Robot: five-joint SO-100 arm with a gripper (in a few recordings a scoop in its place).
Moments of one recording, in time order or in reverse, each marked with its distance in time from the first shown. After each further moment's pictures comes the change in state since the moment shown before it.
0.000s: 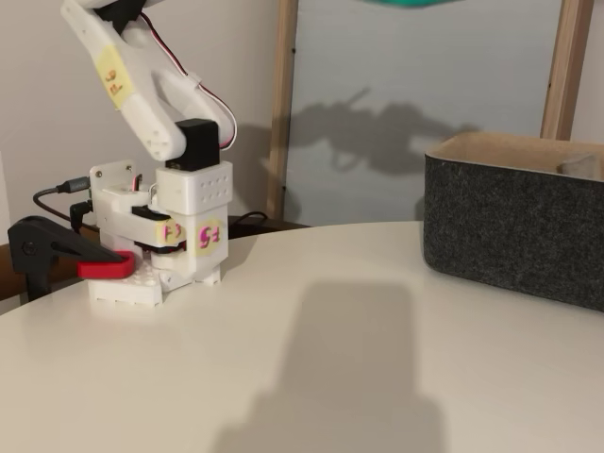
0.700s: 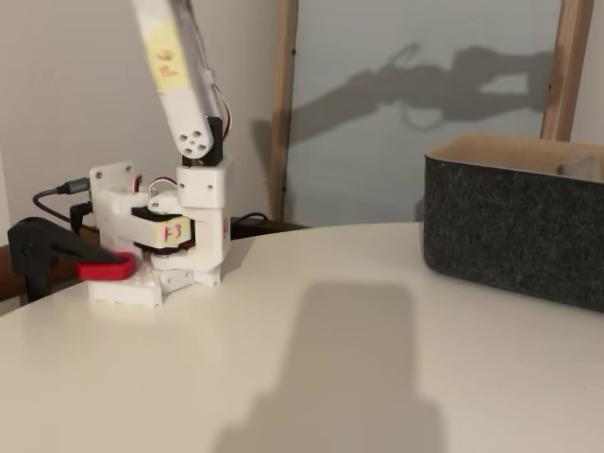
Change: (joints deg) arm -29.5 -37.4 -28.2 -0.1 -12.8
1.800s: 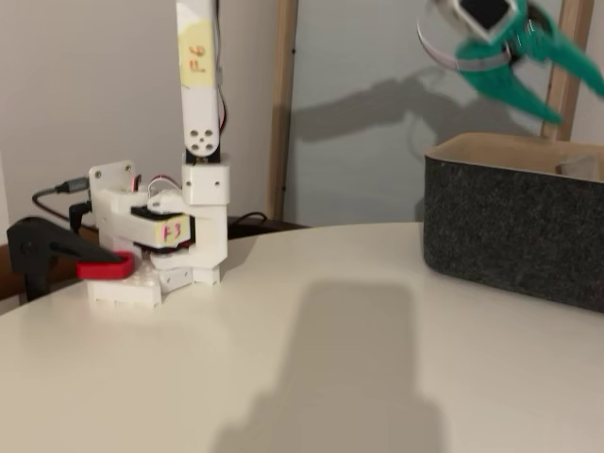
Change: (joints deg) arm -8.2 -2.0 -0.5 23.4 -17.0
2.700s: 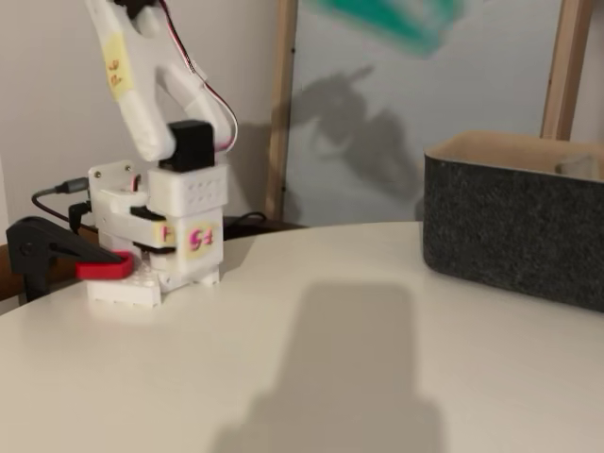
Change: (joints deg) arm 60.4 29.4 10.1 20.0 27.1
